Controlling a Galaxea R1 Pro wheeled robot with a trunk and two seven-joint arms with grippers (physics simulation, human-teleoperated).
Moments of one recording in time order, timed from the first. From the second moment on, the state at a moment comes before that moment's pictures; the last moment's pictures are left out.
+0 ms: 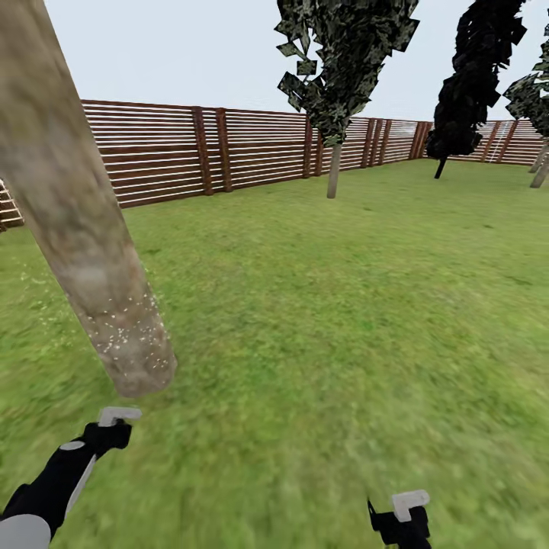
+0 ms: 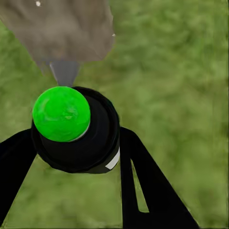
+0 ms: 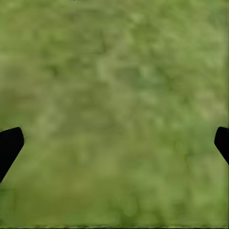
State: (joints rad) left arm -0.53 0.24 0.24 -0.64 -0.23 0.17 -0.21; right arm -0.43 -0.05 -0.43 -0.12 0.57 -0.47 -0.04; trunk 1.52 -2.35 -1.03
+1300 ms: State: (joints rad) left arm -0.55 0.03 -0.19 -0.67 -0.71 0.11 -0.92; right arm -0.49 0.12 0.06 -0.77 0.64 -0.23 0.91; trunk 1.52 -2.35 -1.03
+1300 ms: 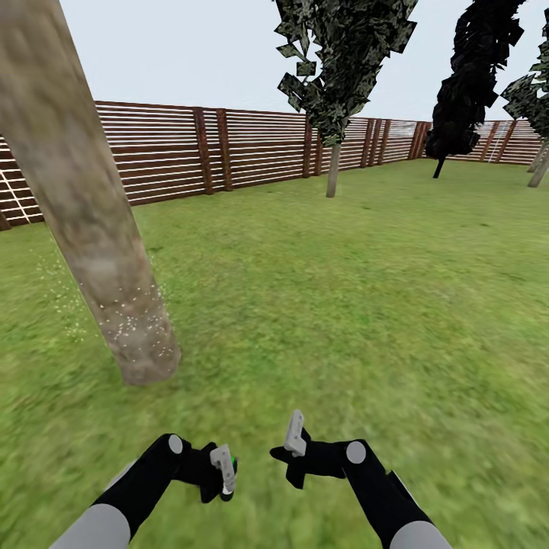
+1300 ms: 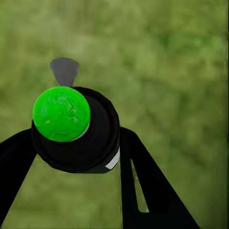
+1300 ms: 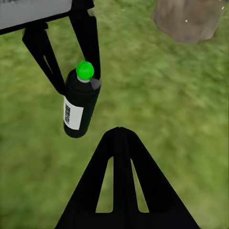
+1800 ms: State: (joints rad) left arm -0.57 -0.03 -0.26 -0.70 -0.71 0.10 -0.92; right arm -0.49 0.12 0.06 -0.77 0.64 -0.23 0.91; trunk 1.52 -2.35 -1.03
